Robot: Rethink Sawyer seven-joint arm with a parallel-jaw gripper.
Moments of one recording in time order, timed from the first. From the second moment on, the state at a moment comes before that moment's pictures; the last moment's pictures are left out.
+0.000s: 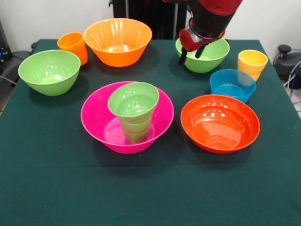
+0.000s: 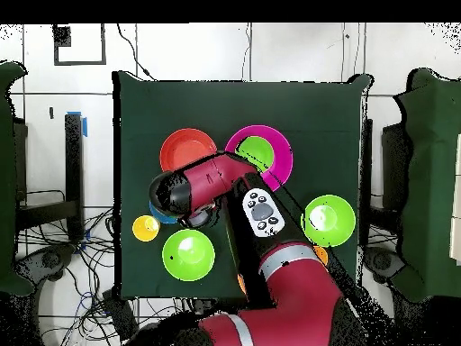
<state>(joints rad) -0.31 -0.57 0.41 1.64 -0.59 0.99 1.57</state>
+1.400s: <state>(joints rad) -0.31 -0.50 0.47 1.66 -0.66 1.00 1.57</state>
